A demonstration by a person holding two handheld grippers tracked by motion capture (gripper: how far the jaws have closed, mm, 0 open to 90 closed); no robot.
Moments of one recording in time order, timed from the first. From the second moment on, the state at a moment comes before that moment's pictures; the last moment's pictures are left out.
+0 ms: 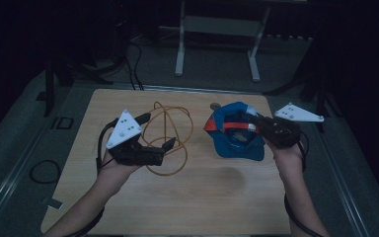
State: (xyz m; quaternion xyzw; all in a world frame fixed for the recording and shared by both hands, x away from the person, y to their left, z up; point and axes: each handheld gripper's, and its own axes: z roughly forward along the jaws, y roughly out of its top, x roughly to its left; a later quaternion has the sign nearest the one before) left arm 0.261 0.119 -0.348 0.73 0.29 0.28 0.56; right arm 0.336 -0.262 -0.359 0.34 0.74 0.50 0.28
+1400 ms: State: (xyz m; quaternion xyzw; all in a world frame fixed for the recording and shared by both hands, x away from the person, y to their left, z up) left arm 0.319 -0.001 -0.350 0.82 0.23 0.18 0.48; right arm 0.275 -0.246 -0.339 0.25 0.76 0.53 0.27
